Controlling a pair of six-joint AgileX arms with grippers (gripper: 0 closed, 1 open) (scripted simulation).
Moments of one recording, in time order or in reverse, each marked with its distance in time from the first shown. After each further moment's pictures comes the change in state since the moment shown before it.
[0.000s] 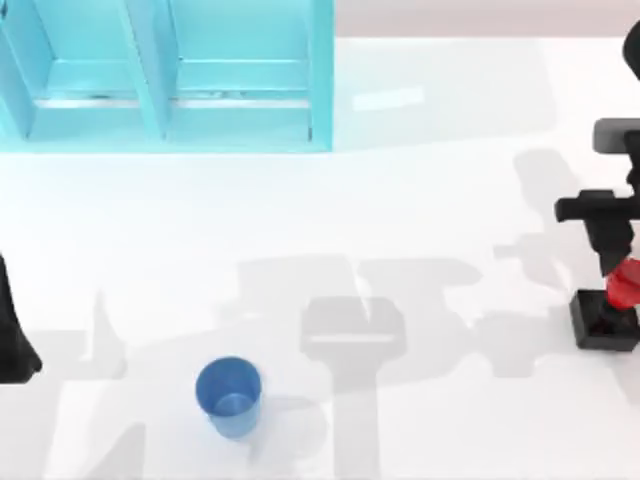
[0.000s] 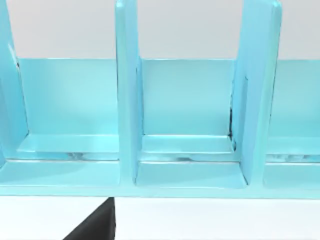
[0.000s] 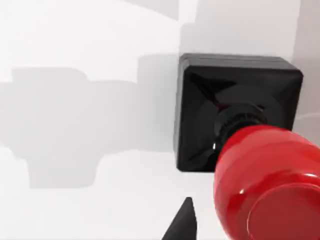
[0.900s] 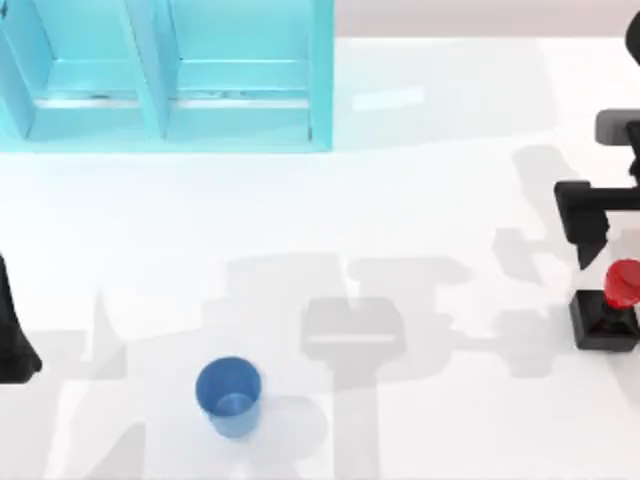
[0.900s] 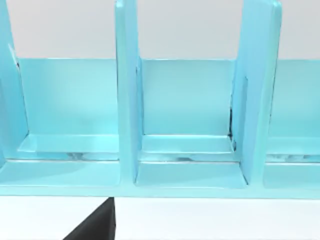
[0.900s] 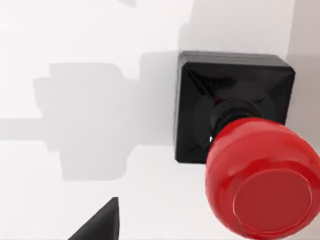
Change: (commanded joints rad) left arm 0.000 0.000 0.000 0.000 0.000 0.000; right arm 0.001 0.001 0.041 -0.040 0.000 -0.001
